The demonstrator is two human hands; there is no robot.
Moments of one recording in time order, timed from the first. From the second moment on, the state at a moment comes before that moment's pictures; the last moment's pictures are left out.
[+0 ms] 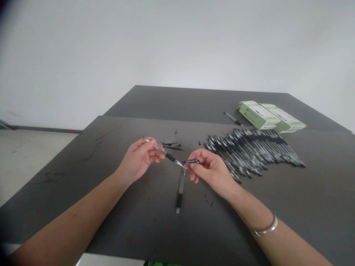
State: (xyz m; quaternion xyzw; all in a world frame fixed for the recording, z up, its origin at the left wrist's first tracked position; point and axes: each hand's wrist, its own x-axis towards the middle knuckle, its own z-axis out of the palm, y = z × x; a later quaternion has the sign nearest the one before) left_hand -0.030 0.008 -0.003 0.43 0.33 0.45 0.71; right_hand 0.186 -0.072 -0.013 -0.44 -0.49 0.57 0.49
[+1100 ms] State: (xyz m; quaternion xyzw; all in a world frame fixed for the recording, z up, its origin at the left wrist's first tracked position) left_hand -0.028 0.002 -0.001 0.45 0.31 0.44 0.71; right_hand 0.171 -0.076 -0.007 -0.48 -0.54 0.55 0.42
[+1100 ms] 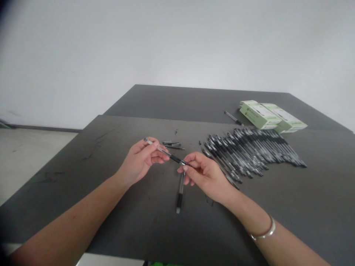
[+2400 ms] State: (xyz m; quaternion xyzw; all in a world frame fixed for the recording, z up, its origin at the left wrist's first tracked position) left_hand -0.032 0.002 -0.009 0.50 0.30 0.35 0.73; right_hand 0.181 -0.067 -0.004 -0.41 -0.38 0.60 0.58
